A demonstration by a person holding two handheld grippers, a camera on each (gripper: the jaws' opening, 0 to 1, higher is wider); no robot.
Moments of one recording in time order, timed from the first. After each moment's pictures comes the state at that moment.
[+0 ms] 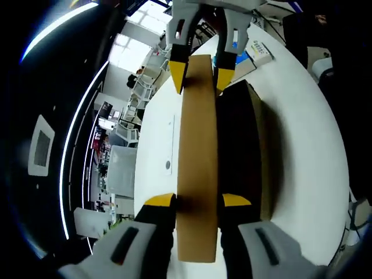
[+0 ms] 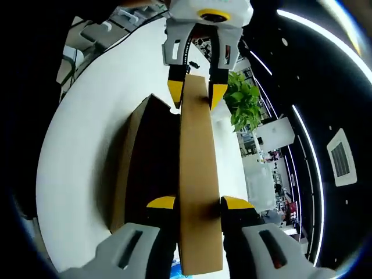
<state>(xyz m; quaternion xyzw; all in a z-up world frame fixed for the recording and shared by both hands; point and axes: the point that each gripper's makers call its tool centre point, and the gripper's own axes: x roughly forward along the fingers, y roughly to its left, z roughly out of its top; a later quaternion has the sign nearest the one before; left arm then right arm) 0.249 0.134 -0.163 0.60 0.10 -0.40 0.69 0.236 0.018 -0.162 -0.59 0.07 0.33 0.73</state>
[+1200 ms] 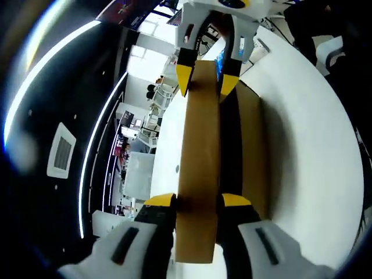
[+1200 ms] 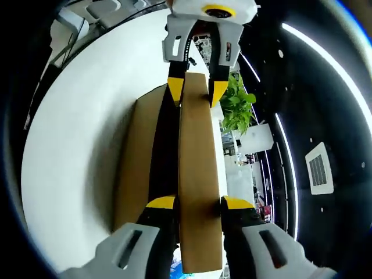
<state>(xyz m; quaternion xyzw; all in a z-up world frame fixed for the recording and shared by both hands) 0.223 0.141 -0.198 0.60 0.02 -0.35 0.72 0.209 0.026 -0.199 -0.64 0.01 0.25 0.73</state>
